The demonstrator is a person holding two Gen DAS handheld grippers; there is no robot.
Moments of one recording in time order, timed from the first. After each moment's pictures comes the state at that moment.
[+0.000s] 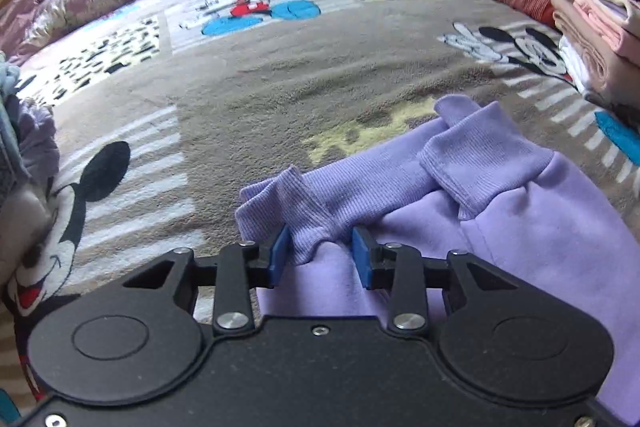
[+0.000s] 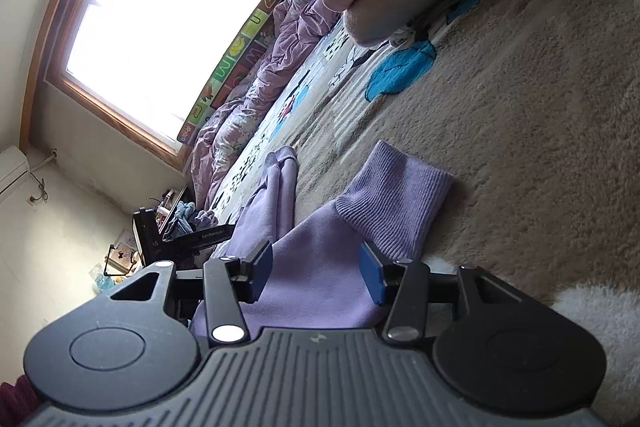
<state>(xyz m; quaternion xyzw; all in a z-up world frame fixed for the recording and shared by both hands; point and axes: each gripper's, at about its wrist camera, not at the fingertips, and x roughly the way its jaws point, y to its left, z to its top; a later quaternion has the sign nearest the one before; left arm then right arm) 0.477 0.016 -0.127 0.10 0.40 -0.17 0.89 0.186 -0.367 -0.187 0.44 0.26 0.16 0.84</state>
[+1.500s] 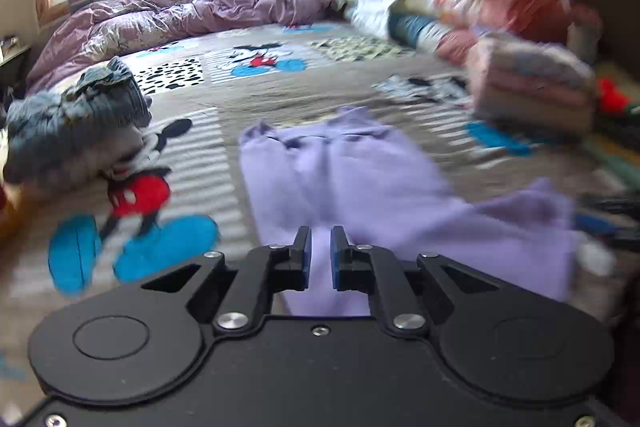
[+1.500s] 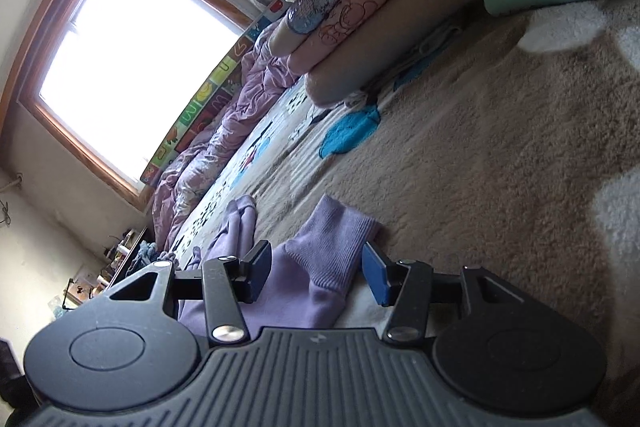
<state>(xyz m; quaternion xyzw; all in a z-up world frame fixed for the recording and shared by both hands) 0.196 0.031 -0.062 0.04 0.29 -0.16 0.94 0.168 -0.390 -0.185 0.43 0.22 0.07 0.88</state>
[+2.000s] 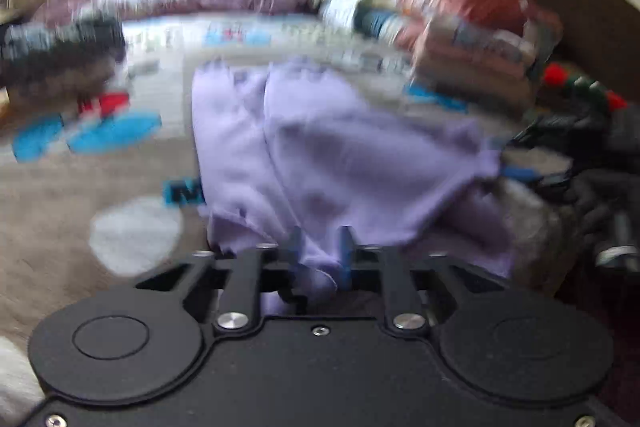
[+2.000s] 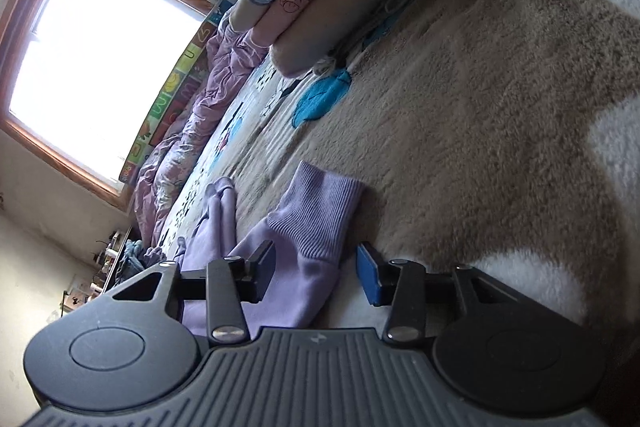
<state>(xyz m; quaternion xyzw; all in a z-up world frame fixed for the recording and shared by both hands) 0.110 0.022 -0.110 0.00 0.27 -0.19 0.95 0.176 -0.379 -0.194 0.46 0.26 0.04 0.85</state>
